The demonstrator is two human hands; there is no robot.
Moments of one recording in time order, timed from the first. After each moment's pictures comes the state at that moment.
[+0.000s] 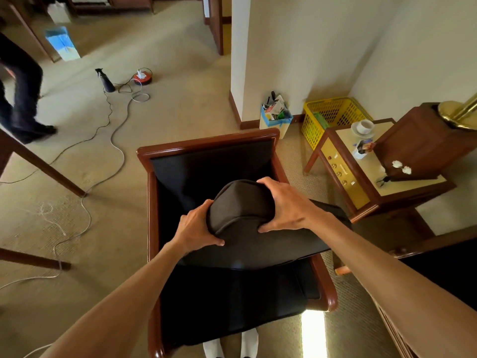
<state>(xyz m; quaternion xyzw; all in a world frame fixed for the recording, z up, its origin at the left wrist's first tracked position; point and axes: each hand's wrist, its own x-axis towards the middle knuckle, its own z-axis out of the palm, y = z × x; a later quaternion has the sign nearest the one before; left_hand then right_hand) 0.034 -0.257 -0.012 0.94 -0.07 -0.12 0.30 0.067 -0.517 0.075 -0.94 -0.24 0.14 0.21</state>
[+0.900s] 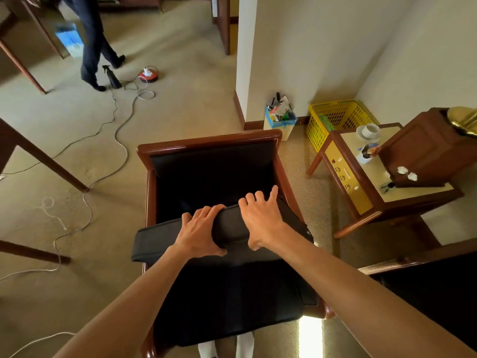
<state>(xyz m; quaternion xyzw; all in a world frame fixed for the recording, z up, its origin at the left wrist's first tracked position) 0.030 -0.275 -0.032 0.97 -0.11 -0.12 0.18 0.051 -0.456 0.054 -0.94 -0.23 0.18 -0.17</state>
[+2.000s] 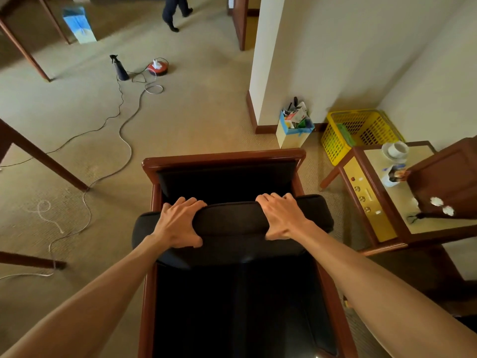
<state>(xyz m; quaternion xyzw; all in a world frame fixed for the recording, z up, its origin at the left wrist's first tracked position) 0.158 -0.177 -0.032 0.98 -0.10 -0.13 0.11 0.206 -0.458 0.000 -0.94 -0.29 0.17 -0.05</state>
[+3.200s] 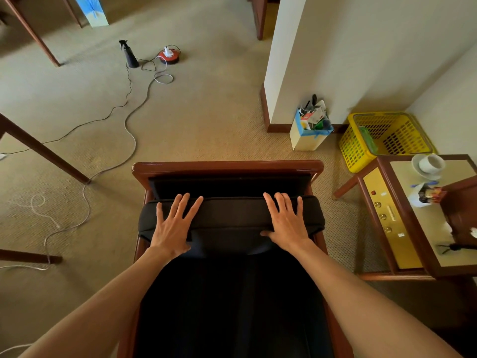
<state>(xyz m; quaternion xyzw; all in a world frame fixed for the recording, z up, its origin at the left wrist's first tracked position) 0.215 -0.180 -0.120 0.99 0.00 -0.13 0.02 0.290 -0.476 -0.123 -0.97 -0.20 0.10 0.00</state>
